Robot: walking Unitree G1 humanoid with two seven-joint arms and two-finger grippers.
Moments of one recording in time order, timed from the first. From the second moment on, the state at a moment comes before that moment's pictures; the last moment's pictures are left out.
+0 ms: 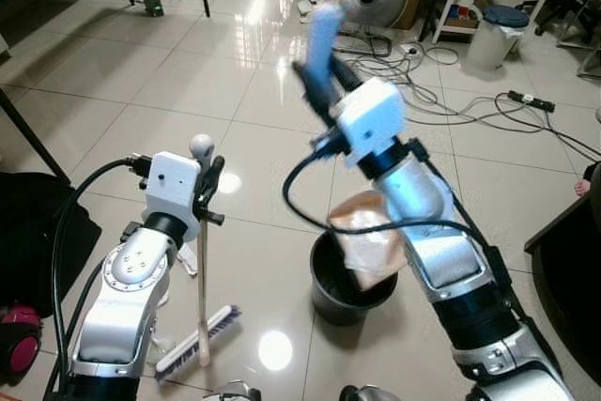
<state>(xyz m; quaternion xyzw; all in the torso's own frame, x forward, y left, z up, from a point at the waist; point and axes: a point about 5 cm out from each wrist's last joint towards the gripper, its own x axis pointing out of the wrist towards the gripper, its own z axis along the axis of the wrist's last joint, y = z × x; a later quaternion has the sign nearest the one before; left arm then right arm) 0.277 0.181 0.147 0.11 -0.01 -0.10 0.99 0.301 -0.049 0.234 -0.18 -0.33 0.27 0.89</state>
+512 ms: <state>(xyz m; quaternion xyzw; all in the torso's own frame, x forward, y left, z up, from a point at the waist) 0.277 0.179 0.146 0.11 -0.01 -0.09 0.99 0.292 -0.032 0.227 -0.19 -0.33 0.30 0.88</state>
